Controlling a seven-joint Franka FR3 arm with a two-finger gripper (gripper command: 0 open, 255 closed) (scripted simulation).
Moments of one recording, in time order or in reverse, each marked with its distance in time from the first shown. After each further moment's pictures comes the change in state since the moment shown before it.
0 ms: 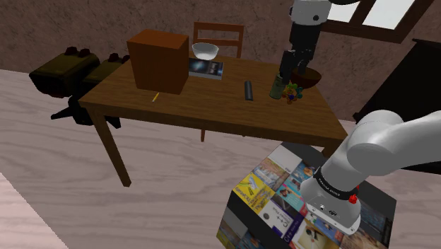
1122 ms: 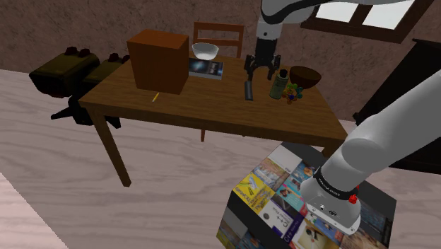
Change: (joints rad) arm -0.143 0.548 -0.093 0.199 0.064 0.319 0.197
